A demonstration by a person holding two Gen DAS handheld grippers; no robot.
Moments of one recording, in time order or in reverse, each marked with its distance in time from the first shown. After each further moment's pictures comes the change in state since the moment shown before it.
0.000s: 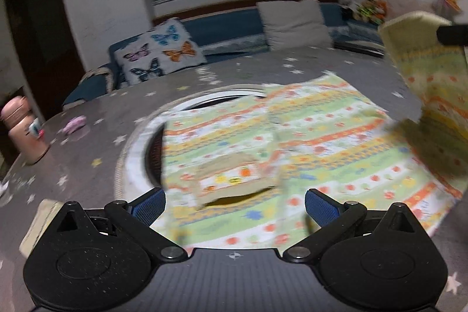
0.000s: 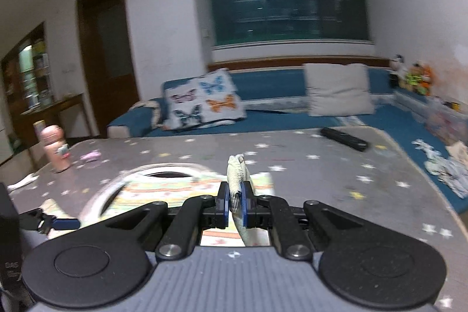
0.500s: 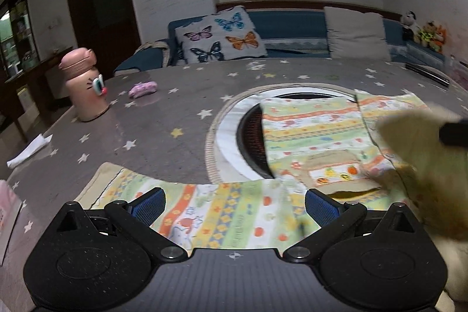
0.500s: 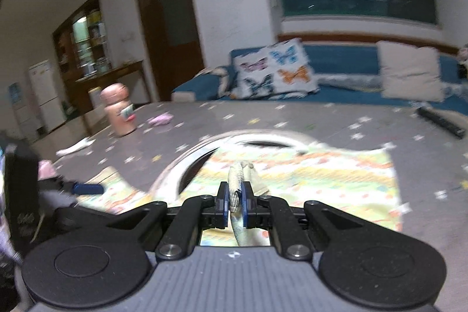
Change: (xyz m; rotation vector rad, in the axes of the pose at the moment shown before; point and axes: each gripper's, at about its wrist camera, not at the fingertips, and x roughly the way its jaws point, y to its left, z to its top) left arm 0.003 0.084 -0.014 -0.184 0.031 0.154; right arm 0.055 0.104 -0.030 -0.076 0.124 0.258
